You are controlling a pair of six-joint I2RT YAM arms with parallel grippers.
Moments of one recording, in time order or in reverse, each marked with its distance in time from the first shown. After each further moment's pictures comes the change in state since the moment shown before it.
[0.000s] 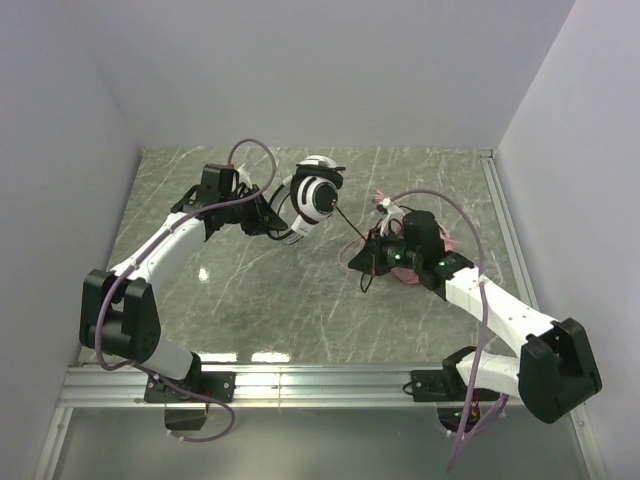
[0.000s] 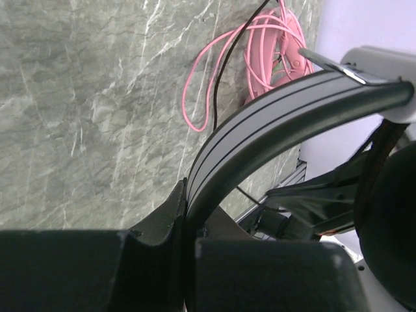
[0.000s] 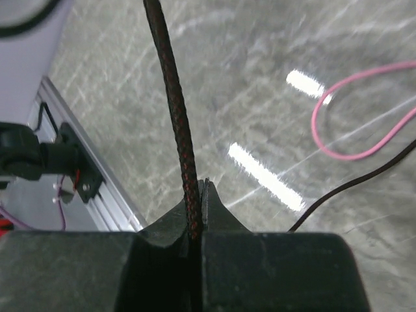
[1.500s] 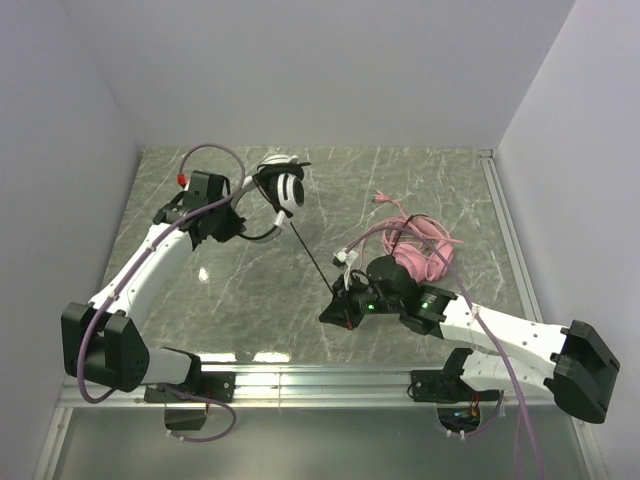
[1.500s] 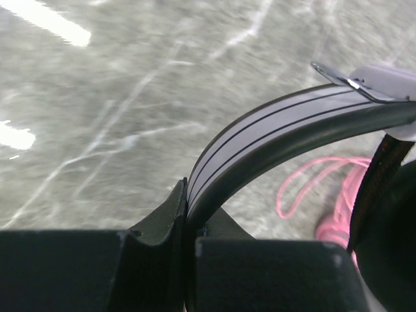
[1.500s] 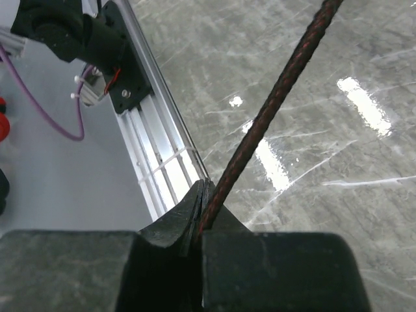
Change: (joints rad) left arm 0.010 -0.154 -0.001 -0.248 -0.625 -0.163; right arm 0.498 -0.102 -0.117 0.052 0.144 -0.013
